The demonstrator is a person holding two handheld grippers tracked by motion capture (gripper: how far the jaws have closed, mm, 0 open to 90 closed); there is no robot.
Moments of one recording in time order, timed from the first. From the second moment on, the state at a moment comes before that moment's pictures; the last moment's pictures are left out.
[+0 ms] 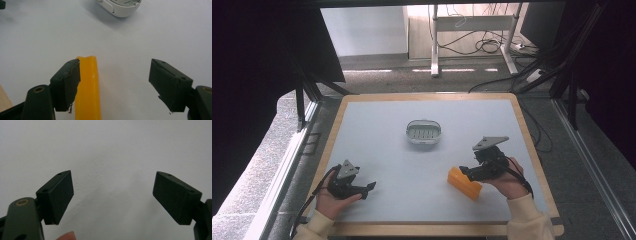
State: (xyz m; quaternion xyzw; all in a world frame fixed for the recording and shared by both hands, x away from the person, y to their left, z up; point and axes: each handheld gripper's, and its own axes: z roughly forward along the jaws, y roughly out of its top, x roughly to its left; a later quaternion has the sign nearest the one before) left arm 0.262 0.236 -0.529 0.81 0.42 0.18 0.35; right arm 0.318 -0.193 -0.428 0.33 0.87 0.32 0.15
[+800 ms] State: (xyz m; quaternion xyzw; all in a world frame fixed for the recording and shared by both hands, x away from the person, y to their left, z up) left arm 0.262 0.237 -0.528 0.82 0.42 0.19 0.35; right arm 0.314 -0.167 -0.450 0.32 0.91 0.23 0.09
